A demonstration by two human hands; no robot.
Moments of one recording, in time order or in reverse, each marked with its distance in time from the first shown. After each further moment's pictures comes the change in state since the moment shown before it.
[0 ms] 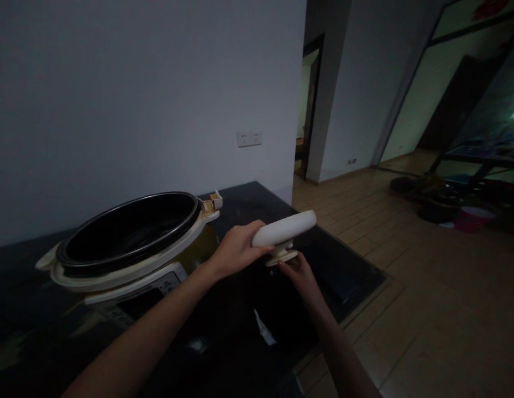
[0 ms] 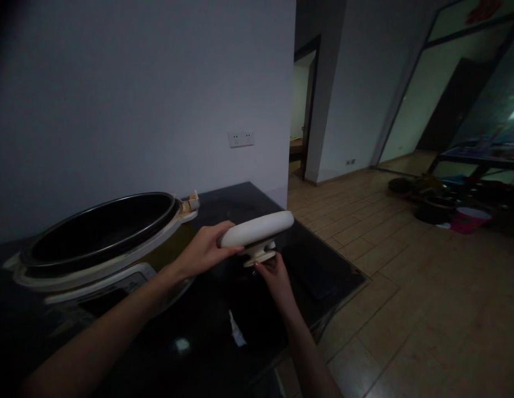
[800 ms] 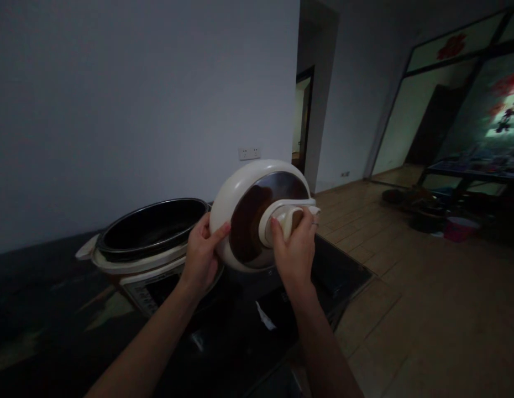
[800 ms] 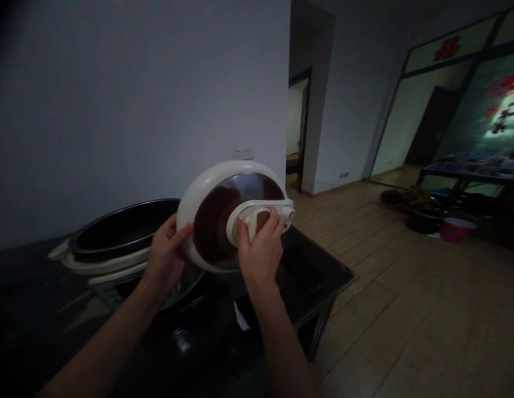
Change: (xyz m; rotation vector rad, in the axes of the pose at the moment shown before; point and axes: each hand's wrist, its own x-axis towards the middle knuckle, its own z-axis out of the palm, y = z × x) left_hand -0.052 0.042 -0.029 -0.989 0.678 -0.133; right_hand -0.048 -0.145 0.081 -0.793 0.500 -0.608
